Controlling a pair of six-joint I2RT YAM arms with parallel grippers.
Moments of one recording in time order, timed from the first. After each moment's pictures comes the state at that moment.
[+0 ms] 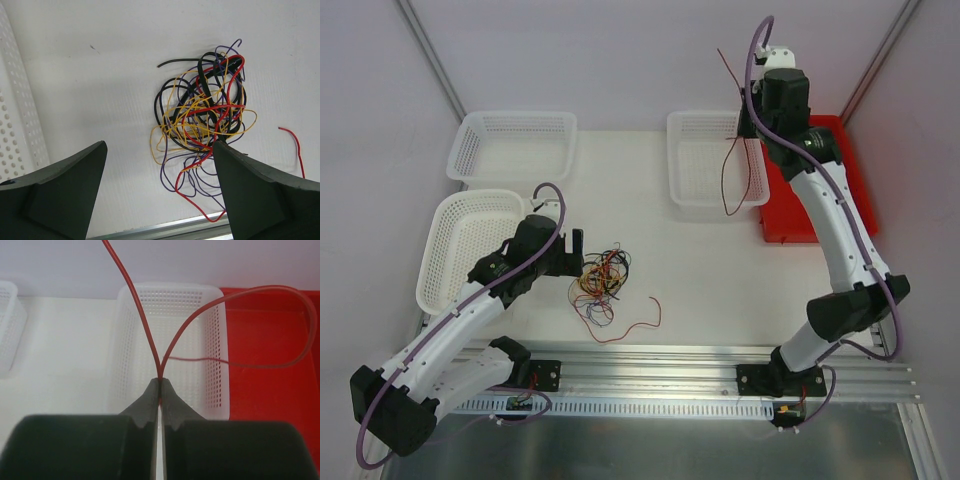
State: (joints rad) left arm -0.51 0.90 0.77 -0.64 -0.19 -0.32; right arm 0.37 1.59 1.93 -0.71 0.25 0.13
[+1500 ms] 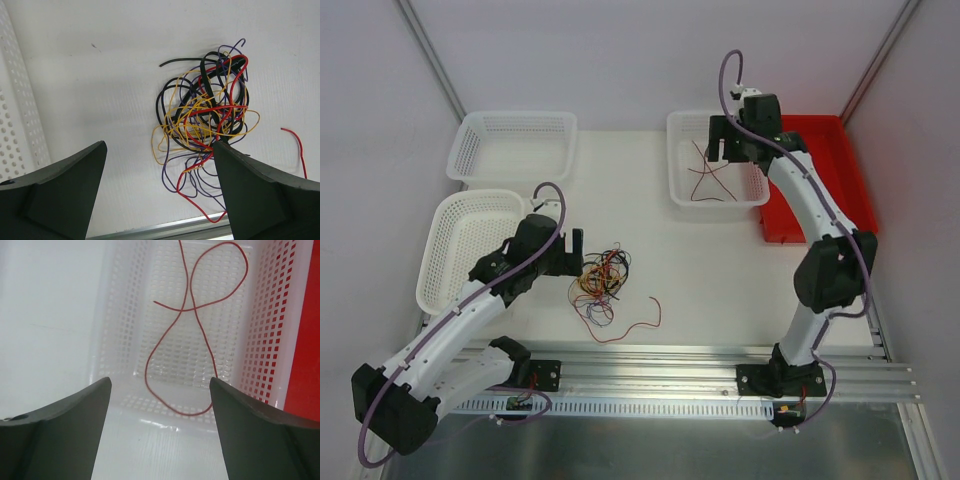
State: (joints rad) left arm -0.50 0.91 0.77 -0.64 -0.19 -0.32; right arm 0.26 1.87 1.80 -0.61 0.00 0.14
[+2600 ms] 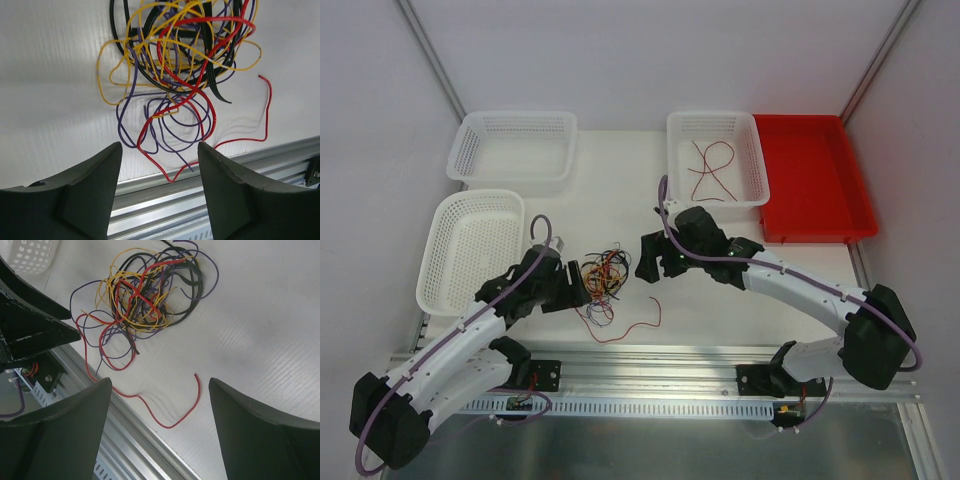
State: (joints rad) left arm -0.52 0.80 0.53 -0.65 0.05 -0.69; right arm 0.84 1.33 0.95 -0.31 -0.16 0.43
